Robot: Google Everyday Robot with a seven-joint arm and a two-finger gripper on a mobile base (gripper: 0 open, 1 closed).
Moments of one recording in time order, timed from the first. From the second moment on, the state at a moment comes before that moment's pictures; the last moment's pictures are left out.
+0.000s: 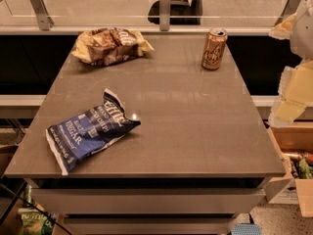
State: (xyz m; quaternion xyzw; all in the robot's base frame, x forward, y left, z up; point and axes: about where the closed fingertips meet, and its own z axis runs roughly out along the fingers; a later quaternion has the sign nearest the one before) arm 0.438 -0.213 0.991 -0.60 0.78 -0.05 0.18
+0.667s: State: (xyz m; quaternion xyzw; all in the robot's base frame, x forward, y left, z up) arm 0.451 -0.218 0.995 -0.59 0.78 -0.06 0.19
